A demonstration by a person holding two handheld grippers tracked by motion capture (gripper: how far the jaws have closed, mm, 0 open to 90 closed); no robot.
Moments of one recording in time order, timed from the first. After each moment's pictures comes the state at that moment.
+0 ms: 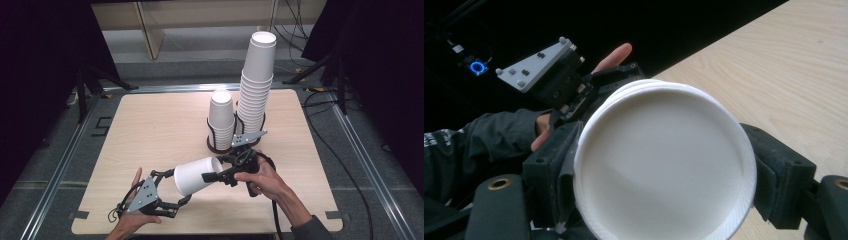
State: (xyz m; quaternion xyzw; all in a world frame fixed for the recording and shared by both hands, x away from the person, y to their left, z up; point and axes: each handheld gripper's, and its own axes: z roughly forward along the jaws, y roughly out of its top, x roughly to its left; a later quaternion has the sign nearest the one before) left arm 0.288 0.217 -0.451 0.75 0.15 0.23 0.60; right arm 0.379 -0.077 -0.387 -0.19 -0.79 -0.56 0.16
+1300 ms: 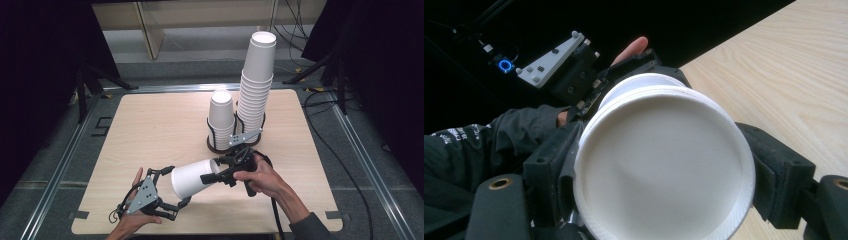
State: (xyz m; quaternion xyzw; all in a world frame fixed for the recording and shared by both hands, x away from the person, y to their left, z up) left arm 0.289 0.215 -0.453 0.73 0.16 0.25 0.61; right arm 0.384 -0.071 -0.392 -0.18 -0.78 -0.56 0.20
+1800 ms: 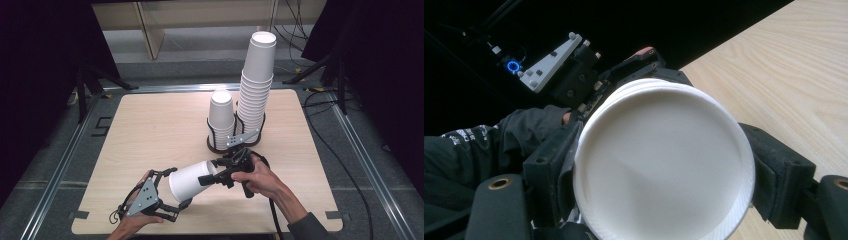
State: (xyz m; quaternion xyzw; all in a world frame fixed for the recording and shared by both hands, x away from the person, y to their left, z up) left arm 0.288 0.215 -0.453 0.74 0.15 0.24 0.61; right arm 0.384 -0.066 -0.397 -0.18 -0.78 -0.56 0.22
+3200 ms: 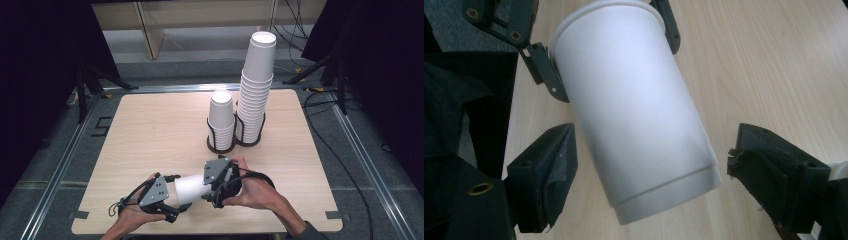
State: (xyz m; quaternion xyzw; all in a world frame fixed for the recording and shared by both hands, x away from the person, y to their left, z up) left arm 0.294 0.206 -0.451 0.84 0.16 0.18 0.48; right arm 0.331 -0.031 -0.376 0.00 -0.94 -0.32 -0.12
